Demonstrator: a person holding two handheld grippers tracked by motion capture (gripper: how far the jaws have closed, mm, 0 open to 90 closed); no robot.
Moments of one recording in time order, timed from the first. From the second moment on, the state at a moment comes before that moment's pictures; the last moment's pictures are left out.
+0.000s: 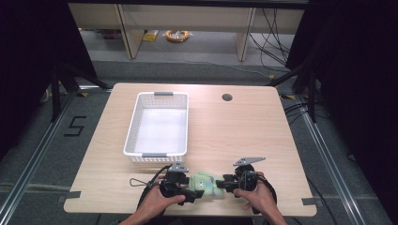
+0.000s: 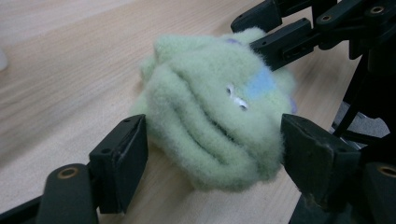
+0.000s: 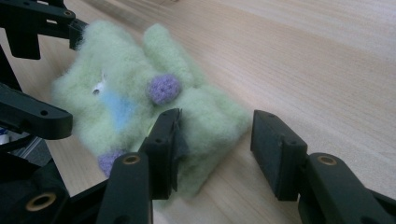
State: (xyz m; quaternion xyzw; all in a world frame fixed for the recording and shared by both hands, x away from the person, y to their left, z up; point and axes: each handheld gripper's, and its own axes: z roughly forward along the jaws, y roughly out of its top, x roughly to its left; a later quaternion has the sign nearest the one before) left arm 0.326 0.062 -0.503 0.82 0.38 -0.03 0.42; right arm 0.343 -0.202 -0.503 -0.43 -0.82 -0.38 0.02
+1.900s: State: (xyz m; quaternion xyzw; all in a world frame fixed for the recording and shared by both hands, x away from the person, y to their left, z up) left arm 0.309 0.078 -0.471 0.81 0.34 -0.01 0.47; right arm 0.333 -0.188 -0.456 -0.39 -0.81 -0.44 0.03
